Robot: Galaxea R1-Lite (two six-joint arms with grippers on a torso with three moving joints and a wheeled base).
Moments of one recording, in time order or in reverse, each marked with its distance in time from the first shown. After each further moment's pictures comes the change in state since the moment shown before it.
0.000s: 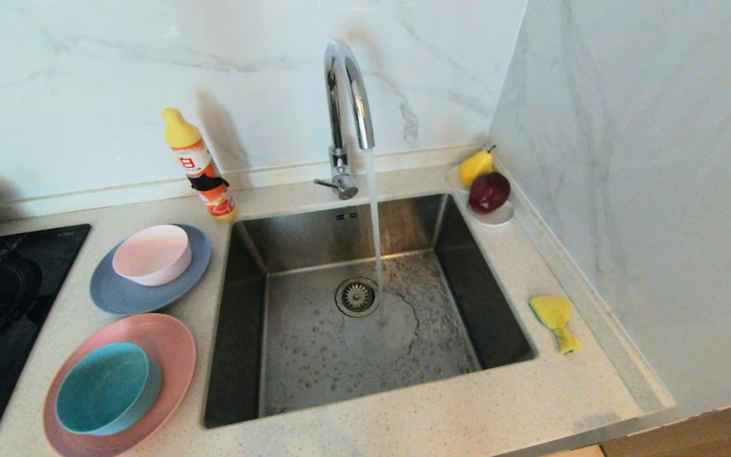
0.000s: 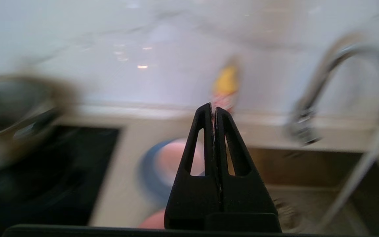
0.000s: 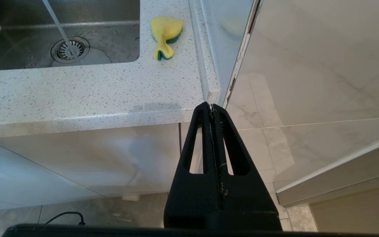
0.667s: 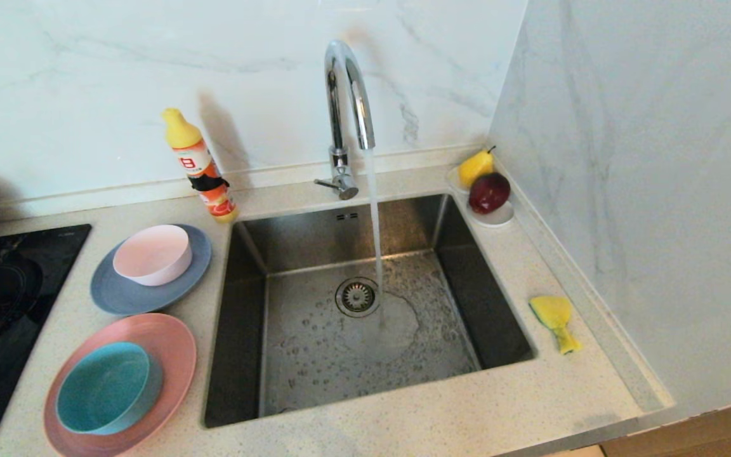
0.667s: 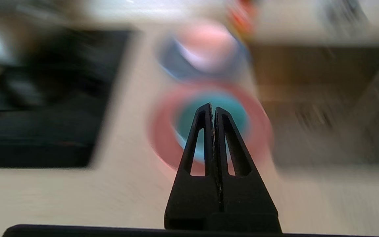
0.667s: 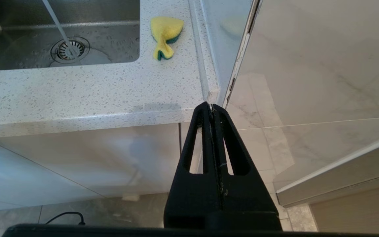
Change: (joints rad) left arm 0.166 -0.572 0.561 0.229 -0.228 -0.002; right arm 0.000 0.000 0.000 0.000 0.000 0.000
